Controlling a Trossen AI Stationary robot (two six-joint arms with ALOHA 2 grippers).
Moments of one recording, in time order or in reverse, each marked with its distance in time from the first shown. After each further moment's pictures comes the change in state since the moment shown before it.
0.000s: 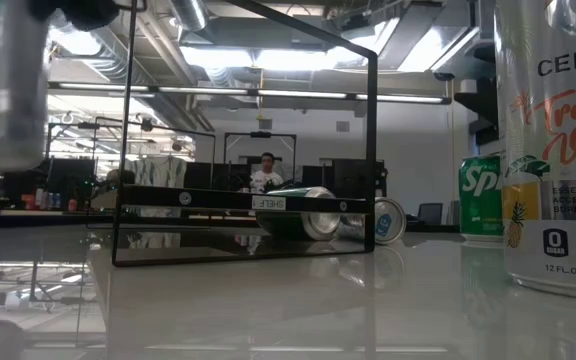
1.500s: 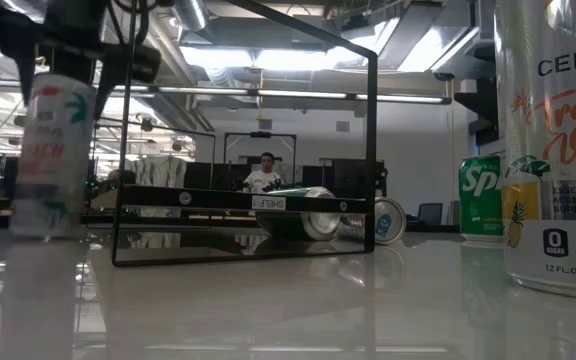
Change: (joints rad) left arm 0.182 0.007 -0.212 0.147 -0.116 -0.626; right arm 0.000 0.000 0.001 -0.003 0.000 0.000
